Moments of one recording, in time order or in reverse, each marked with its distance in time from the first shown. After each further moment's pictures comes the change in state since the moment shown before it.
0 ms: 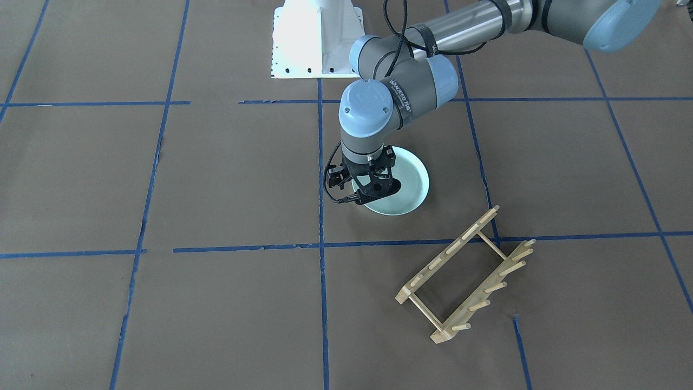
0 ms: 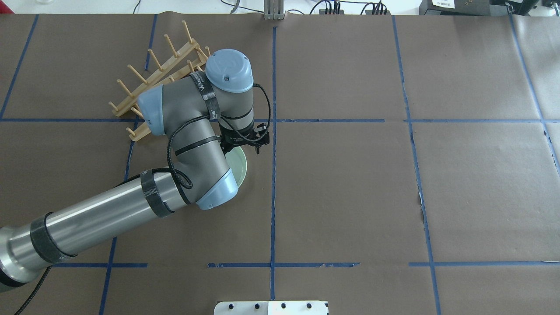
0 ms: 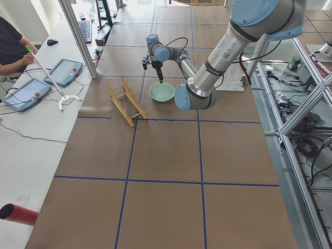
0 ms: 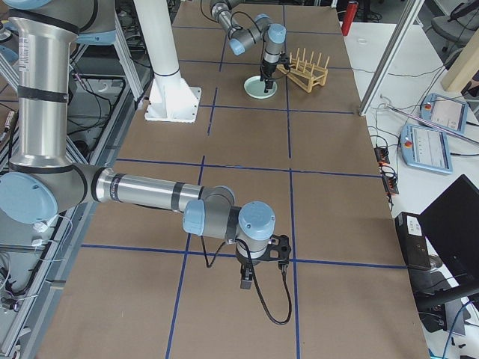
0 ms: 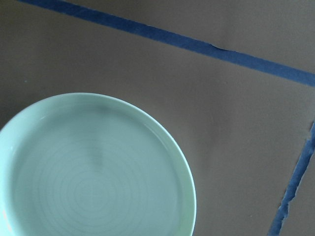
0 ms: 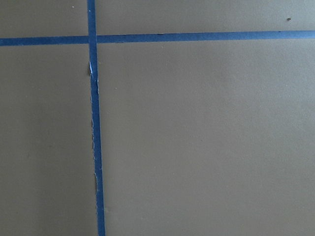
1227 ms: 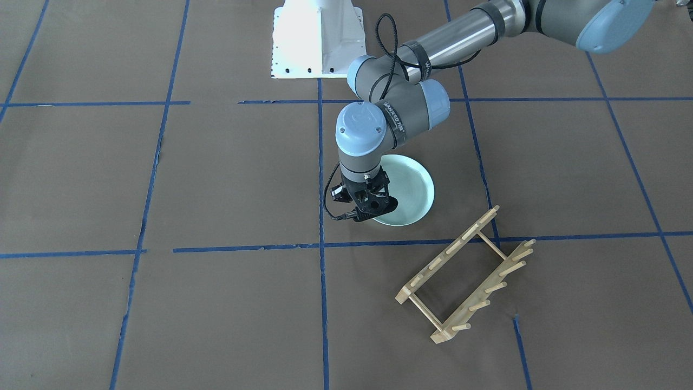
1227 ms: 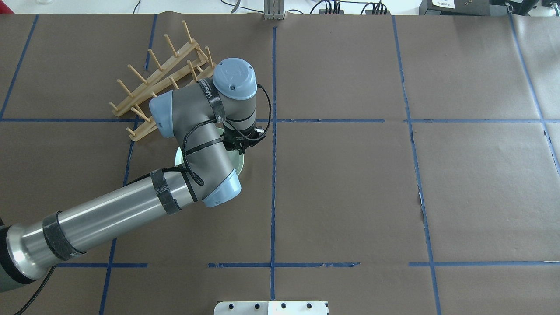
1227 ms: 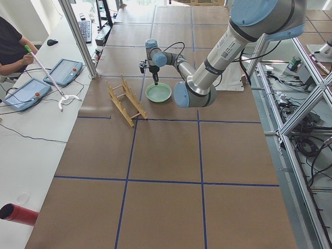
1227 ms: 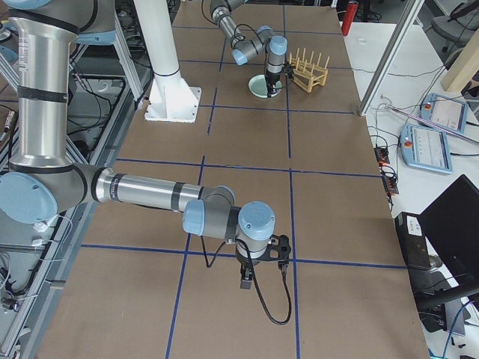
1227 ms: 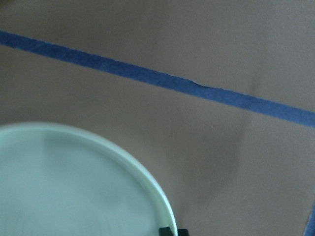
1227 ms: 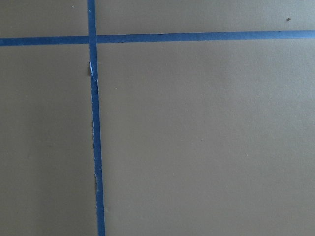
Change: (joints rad) left arm -0.003 -0.007 0.084 -0.092 0.058 -0.003; right arm 0.000 0.000 0.000 0.000 0.000 0.000
